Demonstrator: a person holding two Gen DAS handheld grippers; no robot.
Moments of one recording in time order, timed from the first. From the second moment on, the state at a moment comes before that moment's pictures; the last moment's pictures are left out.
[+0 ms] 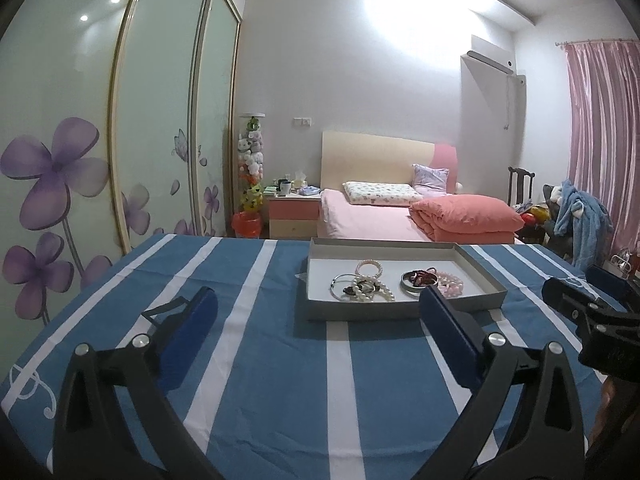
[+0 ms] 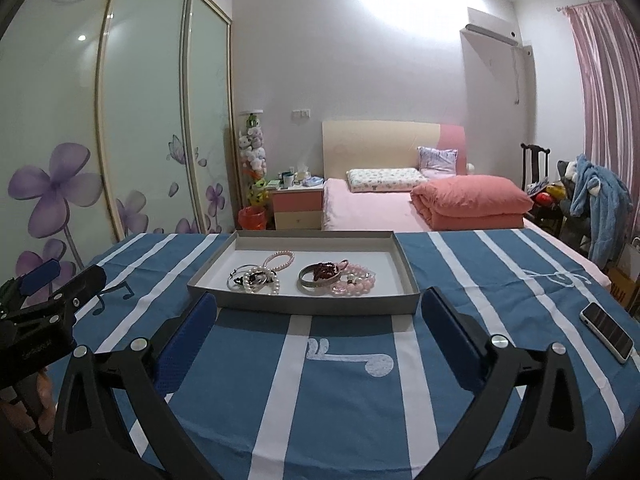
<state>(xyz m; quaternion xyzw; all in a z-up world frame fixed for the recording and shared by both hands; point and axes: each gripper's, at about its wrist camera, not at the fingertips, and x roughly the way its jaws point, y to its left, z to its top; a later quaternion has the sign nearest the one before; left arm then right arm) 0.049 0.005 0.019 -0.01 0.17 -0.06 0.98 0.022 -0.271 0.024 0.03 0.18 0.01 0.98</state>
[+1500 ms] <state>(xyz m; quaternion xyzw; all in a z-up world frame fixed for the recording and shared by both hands) 0.041 0.005 0.013 -0.01 0.16 -0.06 0.98 0.006 -0.275 0.017 0.04 0.16 -0.01 0.99</state>
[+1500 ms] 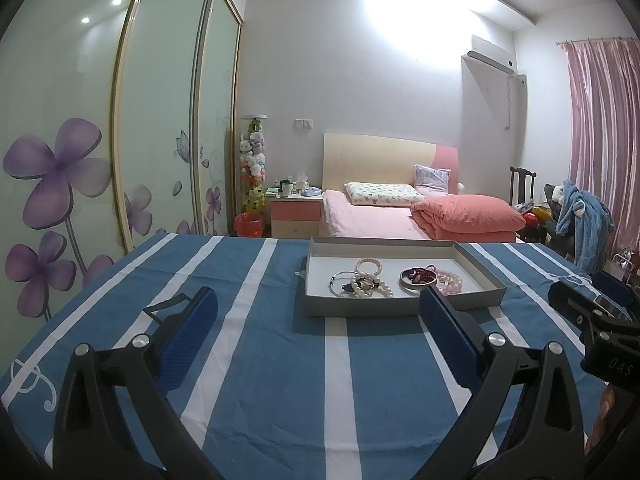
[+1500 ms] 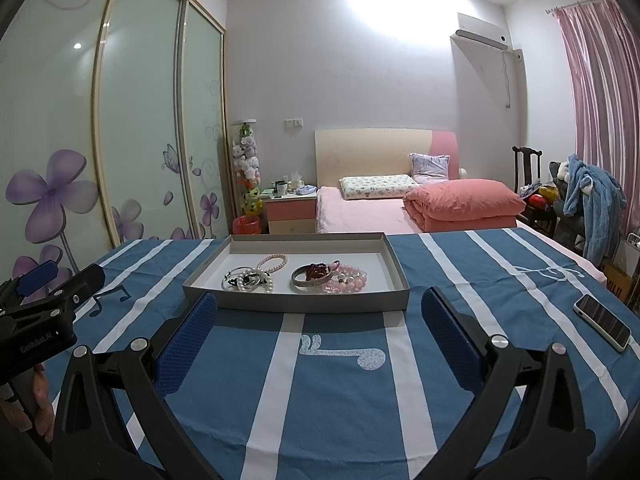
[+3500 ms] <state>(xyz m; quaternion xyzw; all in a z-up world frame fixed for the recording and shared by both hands) 0.045 0.000 0.006 0.00 0.17 -0.06 0.98 0.004 -0.269 0.012 0.04 0.17 0.00 0.98</state>
